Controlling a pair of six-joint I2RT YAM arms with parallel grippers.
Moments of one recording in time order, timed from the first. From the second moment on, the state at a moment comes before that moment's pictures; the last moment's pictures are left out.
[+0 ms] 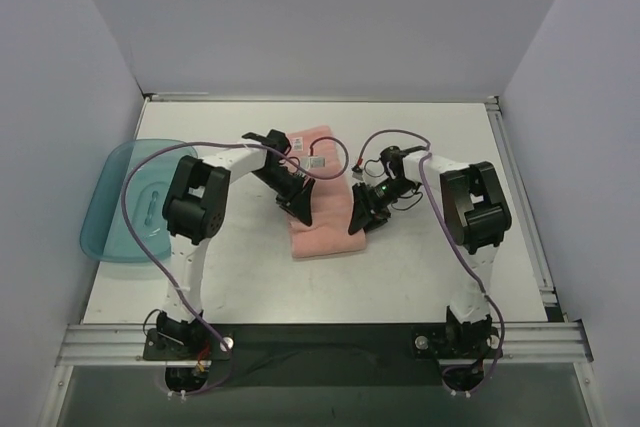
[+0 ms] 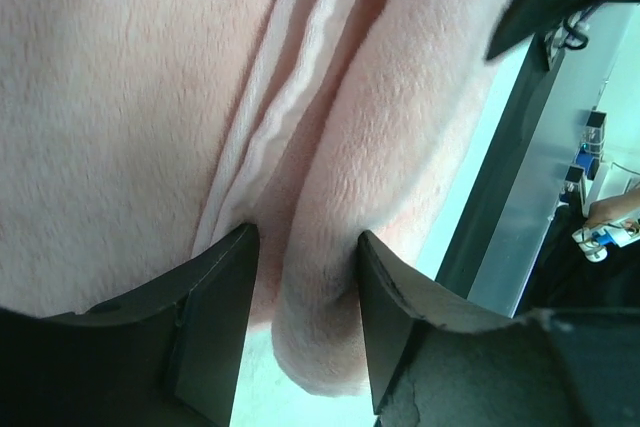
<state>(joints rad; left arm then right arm) -0.43 2.26 1.68 -0.99 0.90 0.35 0.31 2.03 1.29 -0.85 -0.86 -0.05</state>
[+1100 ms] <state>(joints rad) -0.48 1.76 1.23 -0.65 0.53 0.38 0.40 1.95 1.24 -0.82 -0.80 -0.01</state>
